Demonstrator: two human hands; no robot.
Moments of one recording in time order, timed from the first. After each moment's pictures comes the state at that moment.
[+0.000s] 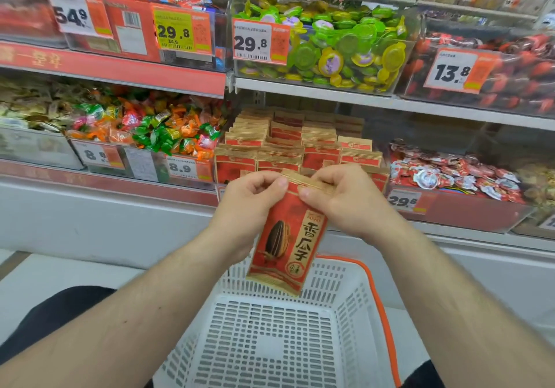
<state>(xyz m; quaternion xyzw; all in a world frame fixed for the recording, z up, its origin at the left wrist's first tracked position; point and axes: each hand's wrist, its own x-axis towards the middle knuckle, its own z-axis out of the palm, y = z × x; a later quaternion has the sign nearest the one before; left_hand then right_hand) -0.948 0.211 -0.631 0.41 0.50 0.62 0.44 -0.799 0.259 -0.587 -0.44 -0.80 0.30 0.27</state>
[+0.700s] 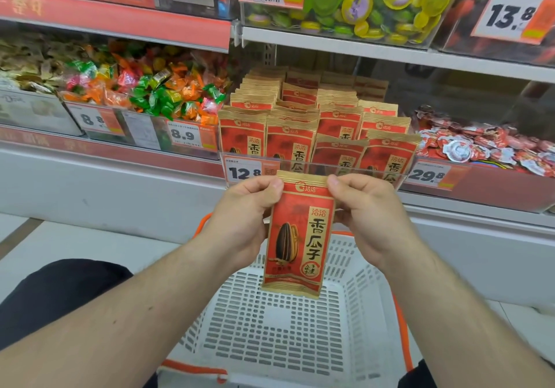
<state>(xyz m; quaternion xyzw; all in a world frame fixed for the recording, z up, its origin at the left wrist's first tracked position) -0.953 0.203 -0.677 0.28 0.48 0.62 0.55 -0.796 0.257 -0.657 -0.44 -0.57 0.57 0.39</state>
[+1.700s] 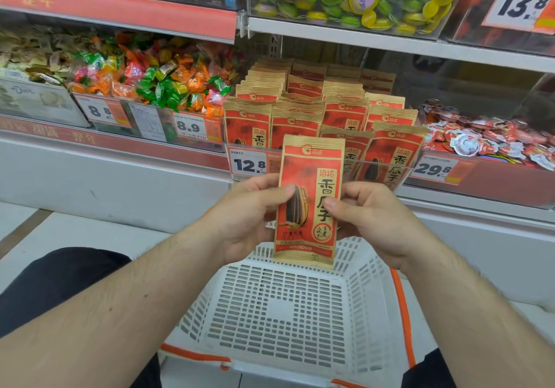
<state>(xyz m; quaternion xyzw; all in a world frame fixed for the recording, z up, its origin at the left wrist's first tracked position) -0.961 0.198 -0.682 0.32 0.47 0.54 0.62 -0.776 0.258 -0.667 -0.43 -0.65 0.57 0.25</state>
